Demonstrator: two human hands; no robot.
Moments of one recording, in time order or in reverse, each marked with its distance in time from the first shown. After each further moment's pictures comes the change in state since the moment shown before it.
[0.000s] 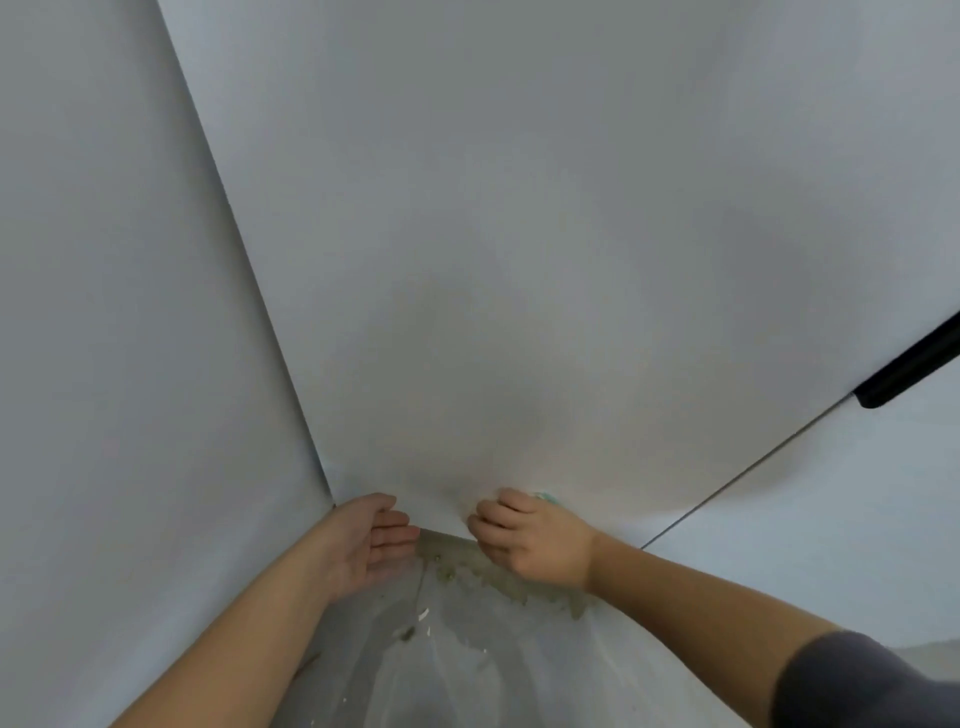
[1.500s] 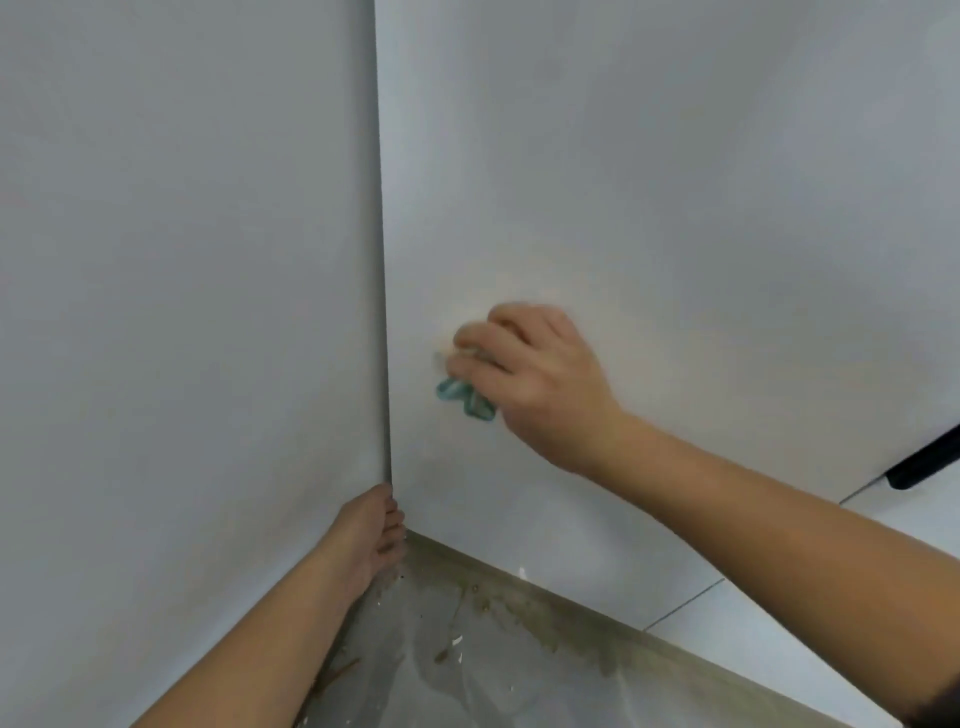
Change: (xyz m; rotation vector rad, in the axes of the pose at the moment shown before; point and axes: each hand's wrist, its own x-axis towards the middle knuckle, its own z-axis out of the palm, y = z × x) left_hand -0.058 0.009 -0.025 -0.235 0.250 0.267; right_hand 0.175 0.096 -0.155 -0.084 0.437 0.198
